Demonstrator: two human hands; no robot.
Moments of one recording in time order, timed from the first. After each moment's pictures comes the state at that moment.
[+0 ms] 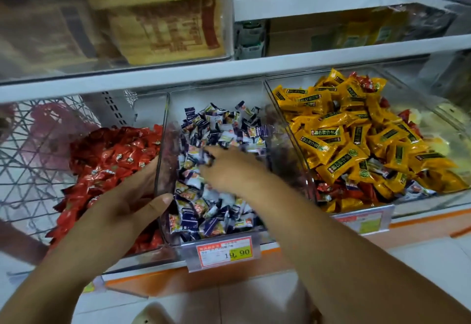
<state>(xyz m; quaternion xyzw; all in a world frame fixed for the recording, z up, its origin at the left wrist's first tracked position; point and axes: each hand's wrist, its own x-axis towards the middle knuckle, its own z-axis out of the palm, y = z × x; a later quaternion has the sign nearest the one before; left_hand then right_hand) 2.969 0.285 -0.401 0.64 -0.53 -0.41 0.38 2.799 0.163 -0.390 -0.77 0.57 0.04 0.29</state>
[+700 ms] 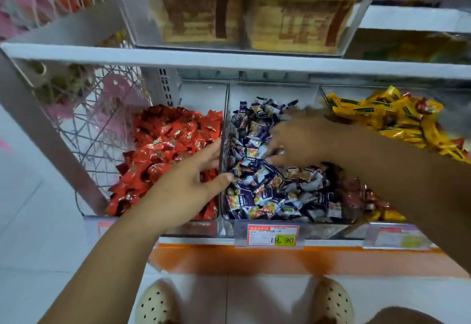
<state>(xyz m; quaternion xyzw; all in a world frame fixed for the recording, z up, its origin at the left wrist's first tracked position) 2.960 0.289 -0.387 0.63 -0.57 -0.36 0.38 2.781 0.133 -0.341 -0.92 0.32 0.23 -0.05</state>
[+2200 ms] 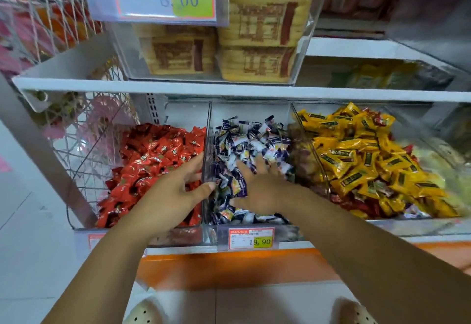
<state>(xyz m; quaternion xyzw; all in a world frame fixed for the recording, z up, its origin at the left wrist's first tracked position) 2.951 0.296 -0.372 0.67 -0.56 -0.36 0.34 2.785 0.188 -0.390 -0.83 0.48 0.17 0.21</state>
